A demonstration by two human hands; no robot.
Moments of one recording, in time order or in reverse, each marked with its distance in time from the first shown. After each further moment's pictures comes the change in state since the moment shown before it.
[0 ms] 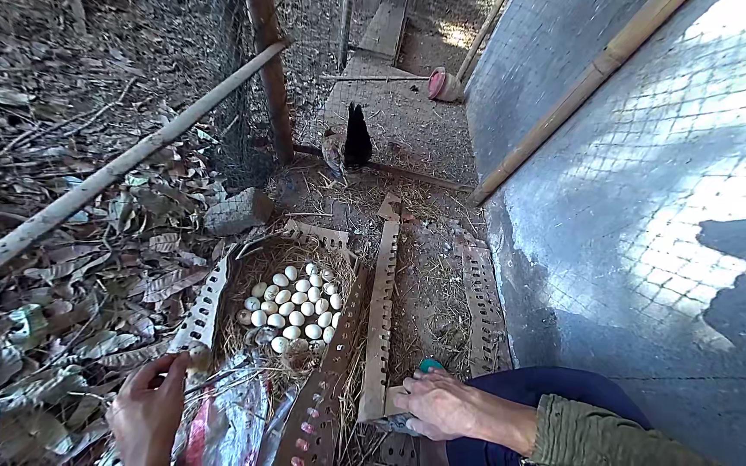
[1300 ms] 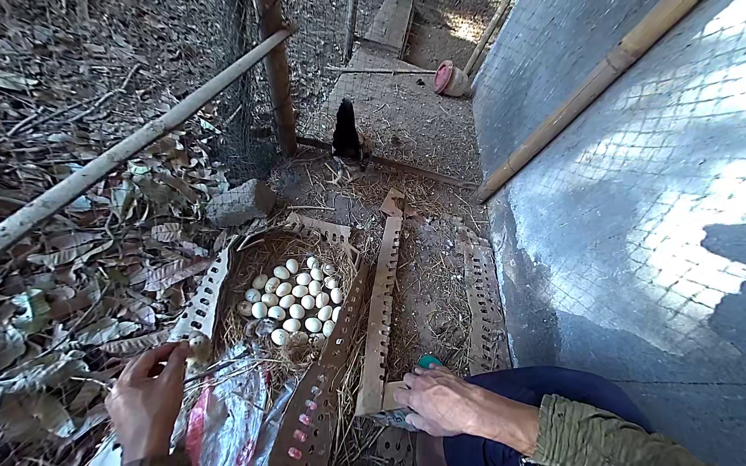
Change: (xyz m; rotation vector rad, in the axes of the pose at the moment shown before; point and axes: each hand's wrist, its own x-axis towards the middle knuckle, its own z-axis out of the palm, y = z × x) left_hand -0.001 0.000 0.000 0.014 0.012 0.015; right_hand -0.001 0.003 0.000 -0.012 -0.001 0.008
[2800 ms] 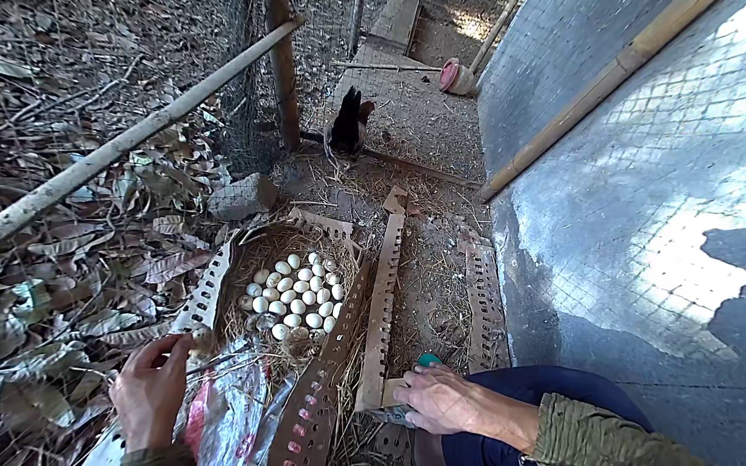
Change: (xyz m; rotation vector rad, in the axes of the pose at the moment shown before) left_hand 0.001 -0.001 0.002 -0.009 -0.013 -0.010; right_hand 0.002 -0.003 -0.002 -0.008 -0.035 0.007
